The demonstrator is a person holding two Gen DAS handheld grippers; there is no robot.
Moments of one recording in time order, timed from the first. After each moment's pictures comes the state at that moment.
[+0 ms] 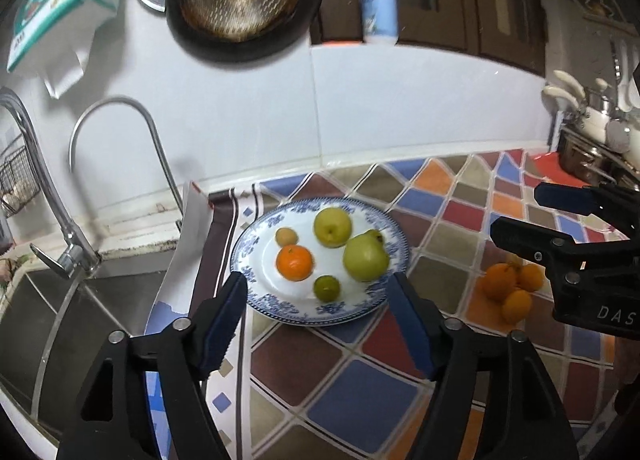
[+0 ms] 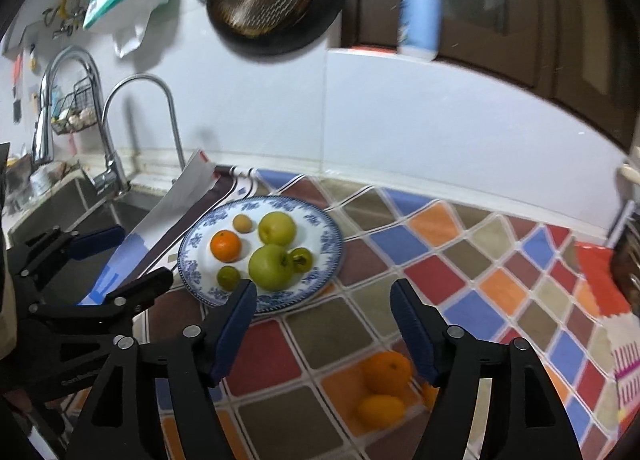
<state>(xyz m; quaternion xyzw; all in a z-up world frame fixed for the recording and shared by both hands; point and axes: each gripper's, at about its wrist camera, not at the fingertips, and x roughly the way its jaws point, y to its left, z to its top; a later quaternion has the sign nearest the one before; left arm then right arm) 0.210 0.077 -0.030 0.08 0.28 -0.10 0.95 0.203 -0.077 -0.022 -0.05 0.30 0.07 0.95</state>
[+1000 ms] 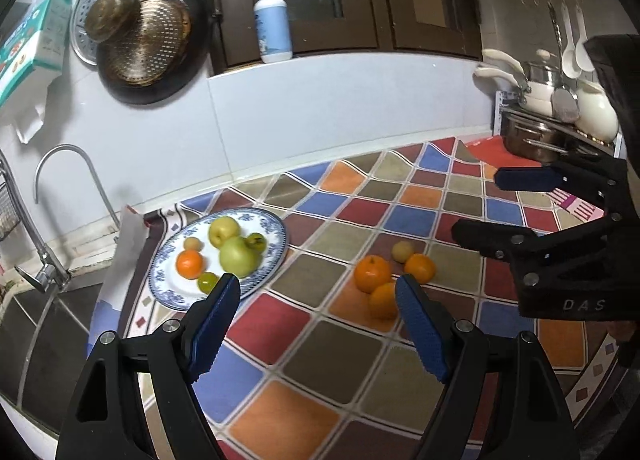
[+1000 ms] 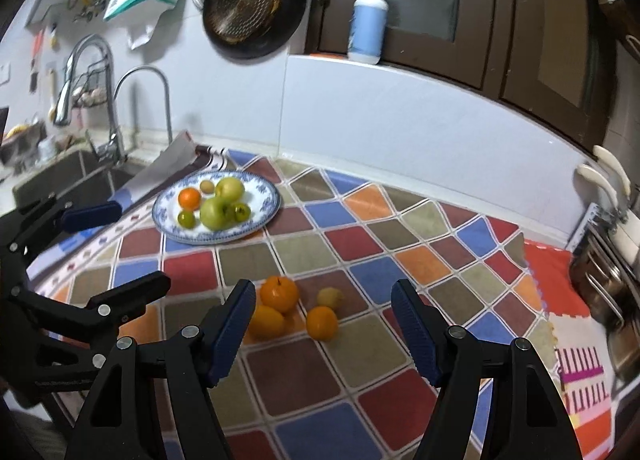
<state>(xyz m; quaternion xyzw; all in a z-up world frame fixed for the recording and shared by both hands) 0.144 -0.045 -0.042 0.12 0.26 -0.15 0.95 0.136 -0.178 -0.025 -0.10 0.29 0.09 0.95</state>
